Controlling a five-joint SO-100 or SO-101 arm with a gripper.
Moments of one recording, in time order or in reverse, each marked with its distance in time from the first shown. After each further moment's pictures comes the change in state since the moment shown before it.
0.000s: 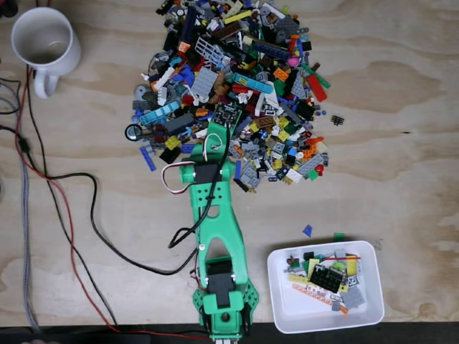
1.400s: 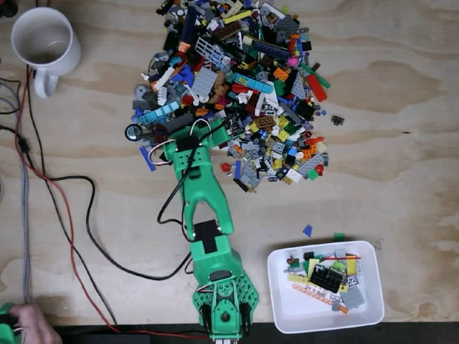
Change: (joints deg) arm -6.5 -31.6 -7.2 -19.3 51.4
